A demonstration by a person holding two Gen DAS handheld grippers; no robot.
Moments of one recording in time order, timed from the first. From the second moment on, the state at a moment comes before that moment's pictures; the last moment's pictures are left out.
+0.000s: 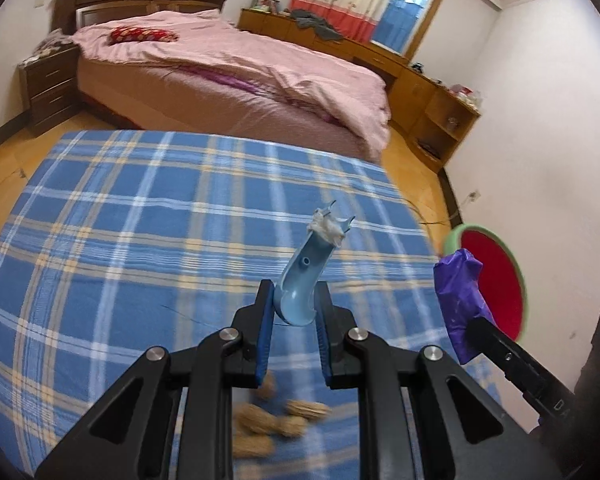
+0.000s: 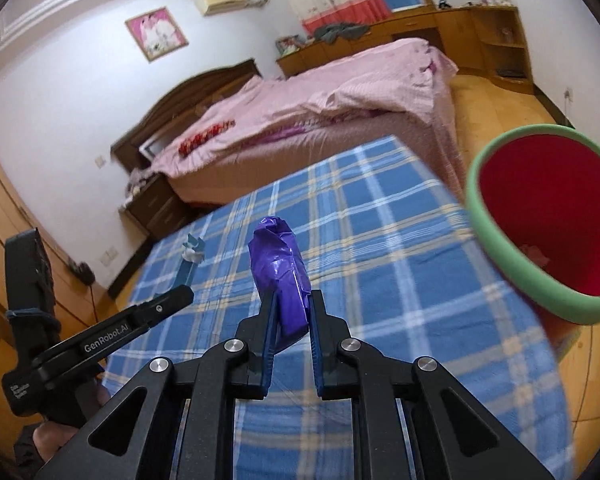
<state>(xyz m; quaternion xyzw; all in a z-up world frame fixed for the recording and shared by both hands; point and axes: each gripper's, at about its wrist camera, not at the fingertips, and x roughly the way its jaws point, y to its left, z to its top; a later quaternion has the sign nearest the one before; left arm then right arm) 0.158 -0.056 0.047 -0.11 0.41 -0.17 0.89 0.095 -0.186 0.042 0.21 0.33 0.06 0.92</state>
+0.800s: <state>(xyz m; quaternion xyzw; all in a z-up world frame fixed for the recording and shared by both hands) 0.150 -0.236 0.068 -0.04 0.40 -0.32 0.86 0.027 -0.354 0.043 0.30 0.26 -0.10 0.91</state>
